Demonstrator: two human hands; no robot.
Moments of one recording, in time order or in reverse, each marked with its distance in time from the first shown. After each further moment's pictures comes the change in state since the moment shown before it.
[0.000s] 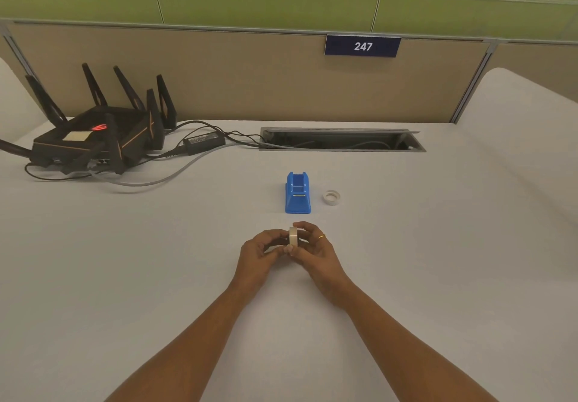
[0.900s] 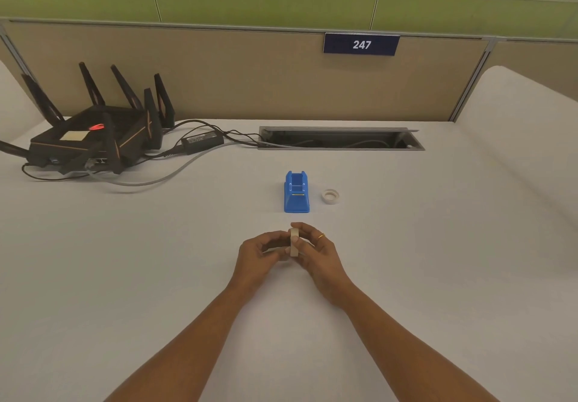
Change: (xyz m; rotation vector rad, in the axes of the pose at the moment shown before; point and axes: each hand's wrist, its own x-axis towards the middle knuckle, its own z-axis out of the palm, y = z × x) left_hand -0.003 0.002 0.000 -0.064 -0.018 -0.026; right_hand -0.001 -0.002 0.001 0.071 0.045 0.032
